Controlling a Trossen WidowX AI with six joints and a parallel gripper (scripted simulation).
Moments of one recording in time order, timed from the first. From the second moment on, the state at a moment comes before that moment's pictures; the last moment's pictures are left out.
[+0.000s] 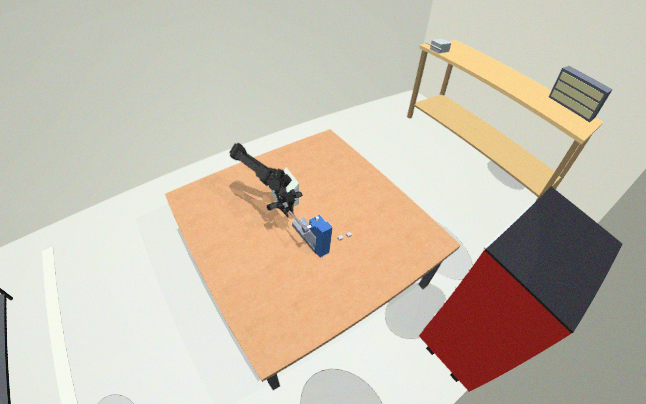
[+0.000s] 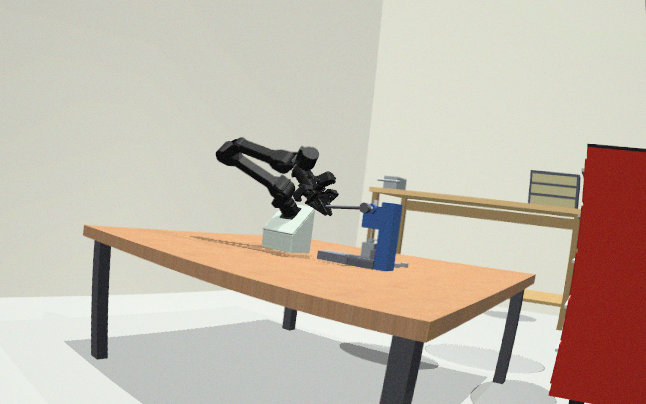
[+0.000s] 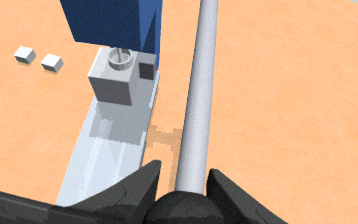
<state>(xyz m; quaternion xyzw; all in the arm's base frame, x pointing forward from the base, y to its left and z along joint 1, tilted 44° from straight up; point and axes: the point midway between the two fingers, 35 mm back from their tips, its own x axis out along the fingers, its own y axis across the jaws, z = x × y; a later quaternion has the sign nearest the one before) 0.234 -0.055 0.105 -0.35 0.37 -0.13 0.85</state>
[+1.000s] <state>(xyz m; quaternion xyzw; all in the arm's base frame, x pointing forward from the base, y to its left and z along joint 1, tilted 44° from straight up) 0.234 -0.052 0.109 -0.35 0.37 -0.13 0.85</state>
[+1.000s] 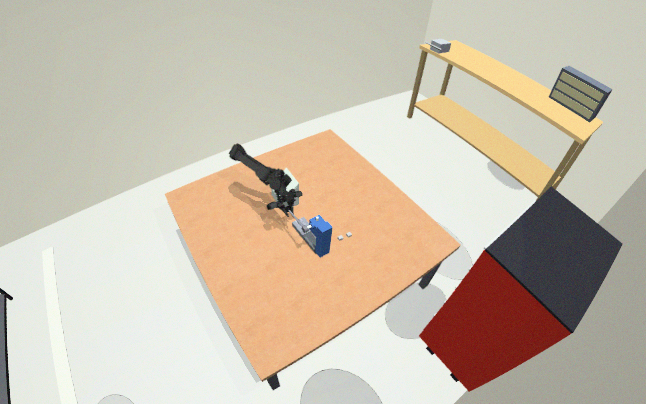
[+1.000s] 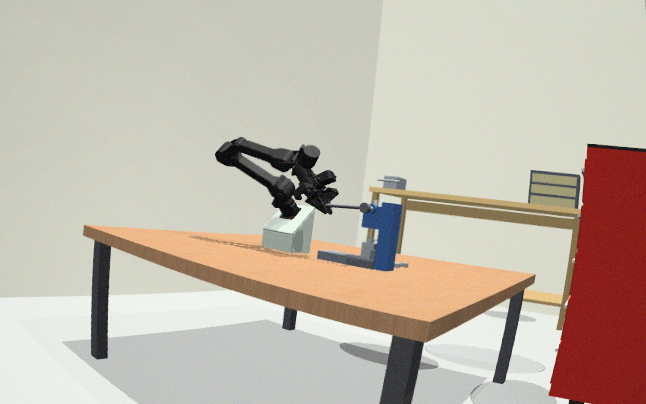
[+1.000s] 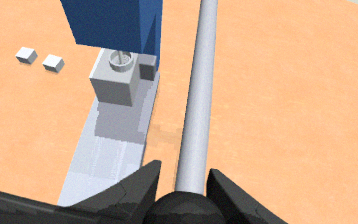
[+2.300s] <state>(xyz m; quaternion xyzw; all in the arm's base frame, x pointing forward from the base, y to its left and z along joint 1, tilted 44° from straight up) 0.234 -0.042 0.120 -0.35 0.37 -0.13 0.85</state>
